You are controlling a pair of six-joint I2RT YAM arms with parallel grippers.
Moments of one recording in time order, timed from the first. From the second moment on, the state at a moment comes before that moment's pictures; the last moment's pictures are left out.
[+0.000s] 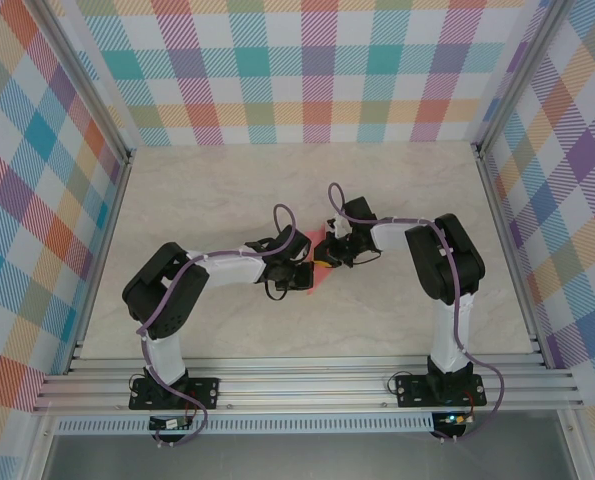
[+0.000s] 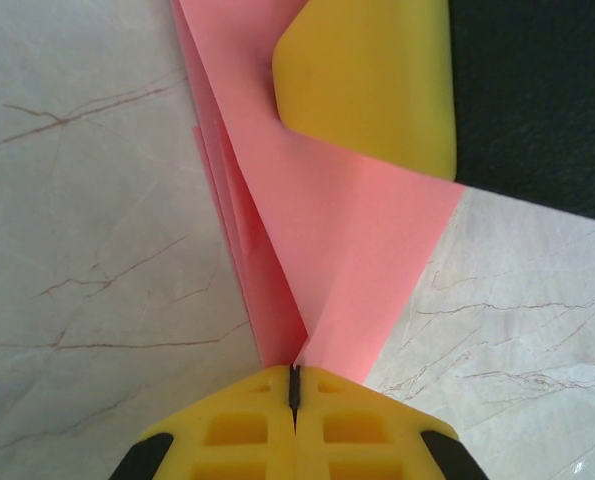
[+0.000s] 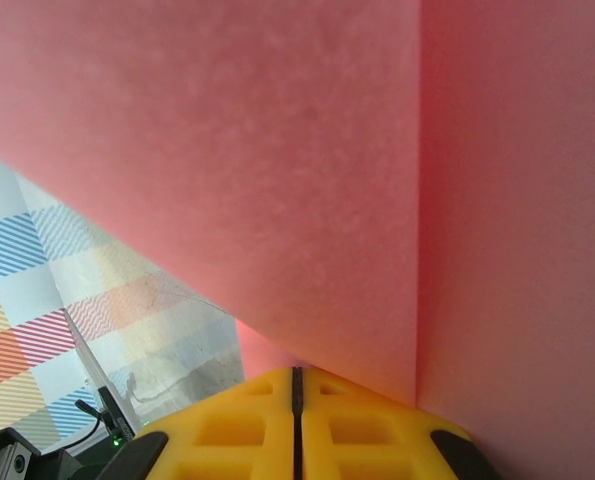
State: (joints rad) left arm -0.75 1.85 1.04 -0.28 0.21 -0.70; right arm 0.43 2.03 1.14 -0.21 -0.73 0.65
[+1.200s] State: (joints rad) left arm -0.77 1.83 1.02 -0.16 0.25 -0.88; right arm 0.44 2.04 1.15 -0.23 -0.73 0.64
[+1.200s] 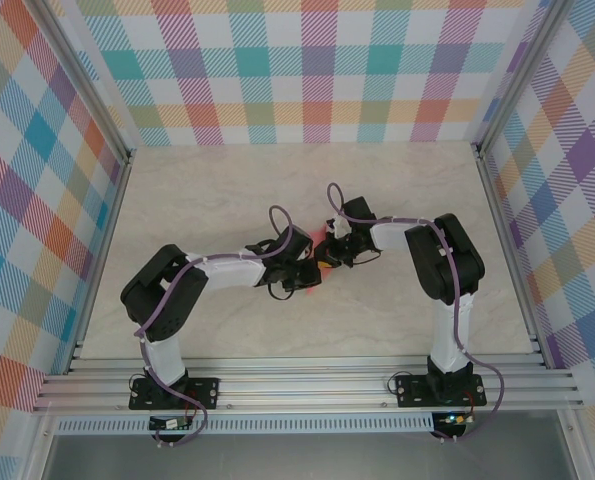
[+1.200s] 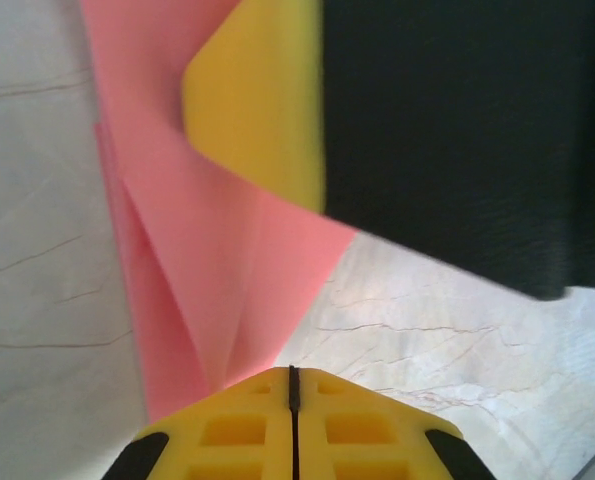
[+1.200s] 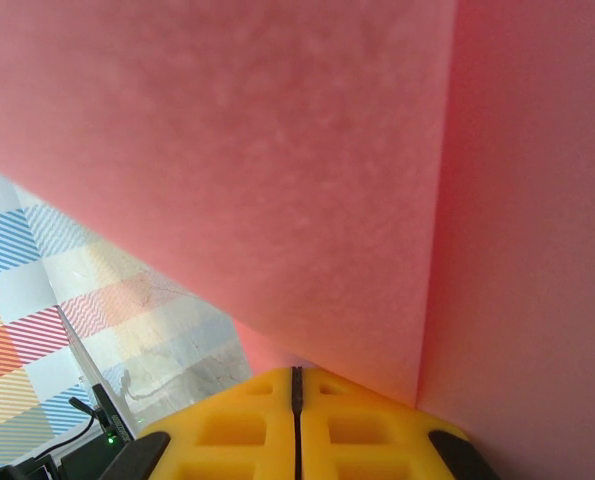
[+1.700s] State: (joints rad) left arm -0.77 1.80 0.91 -0.06 0.22 -0.89; right arm 0.44 2.04 1.15 -0.23 -0.73 0.63
